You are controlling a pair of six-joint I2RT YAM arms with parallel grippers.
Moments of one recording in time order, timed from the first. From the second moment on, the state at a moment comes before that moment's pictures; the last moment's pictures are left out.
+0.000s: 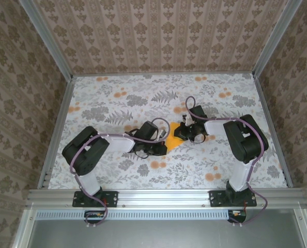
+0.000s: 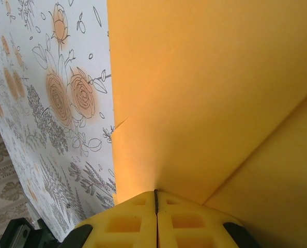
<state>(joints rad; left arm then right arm) -0.84 1.75 0.78 -0.01 0.50 -0.63 0.33 1.85 0.89 -0.10 -0.60 0.71</state>
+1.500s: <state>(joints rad) -0.84 1.85 0.95 -0.10 0.45 -0.53 0.33 1.88 0.94 -0.16 -0.61 0.71</state>
